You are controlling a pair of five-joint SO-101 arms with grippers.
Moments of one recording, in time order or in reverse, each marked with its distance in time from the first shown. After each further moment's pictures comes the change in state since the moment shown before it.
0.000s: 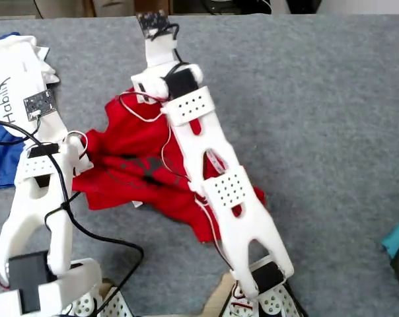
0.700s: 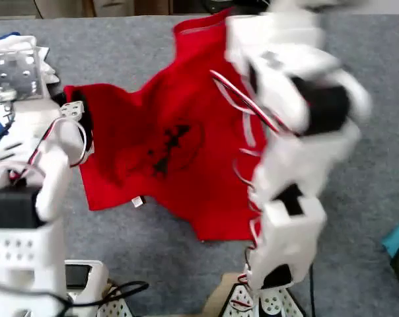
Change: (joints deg) left arm 13.5 -37.1 -24.7 17.9 -6.5; right arm 20.3 -46.9 -1.1 14.1 2.5
